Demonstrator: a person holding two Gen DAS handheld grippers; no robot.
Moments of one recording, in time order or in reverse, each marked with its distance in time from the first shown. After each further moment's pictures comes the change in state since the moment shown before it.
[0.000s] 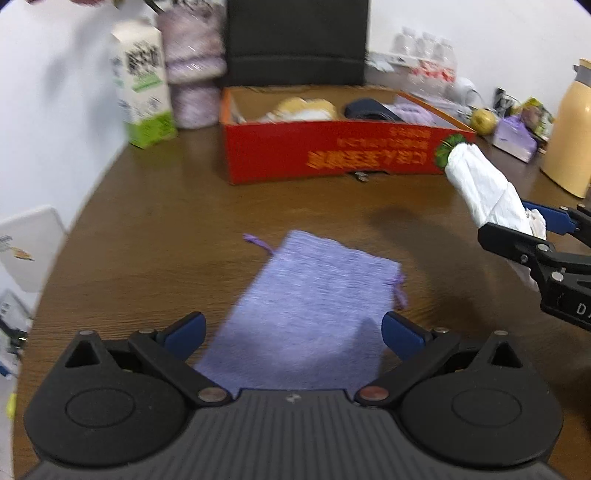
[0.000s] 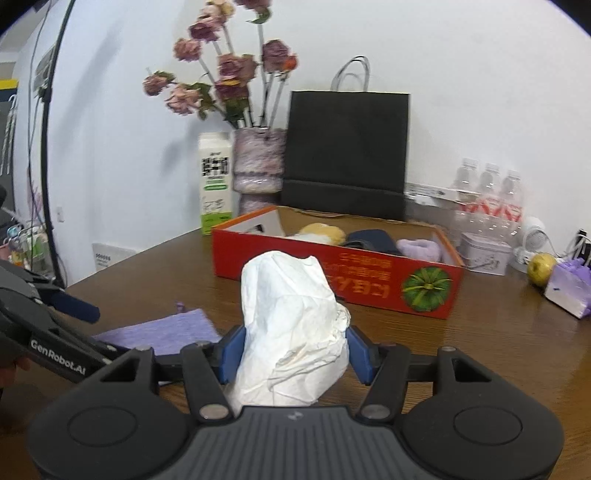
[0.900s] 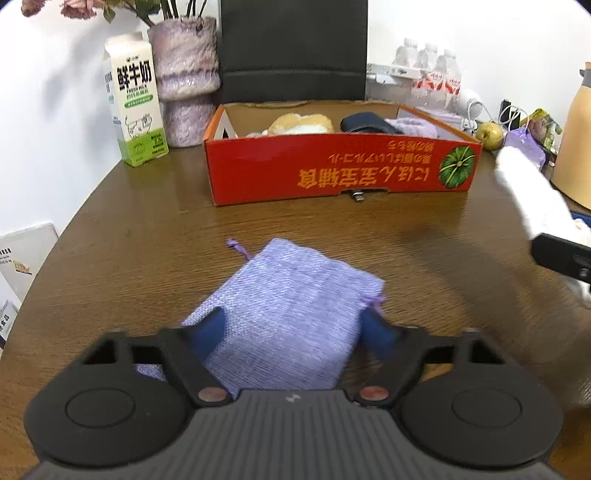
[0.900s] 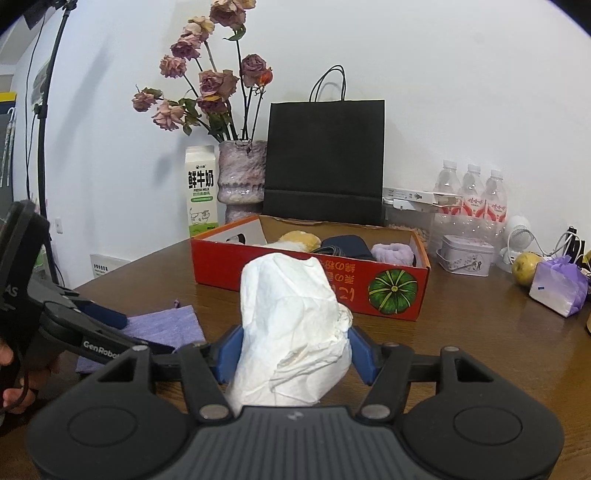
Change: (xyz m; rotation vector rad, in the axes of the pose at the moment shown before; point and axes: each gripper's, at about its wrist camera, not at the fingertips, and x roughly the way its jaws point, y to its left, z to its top) left arm 0.022 -0.022 0.003 -0.006 -0.102 0.066; right arm -0.016 -0.030 -0.005 0.007 -0.029 0.017
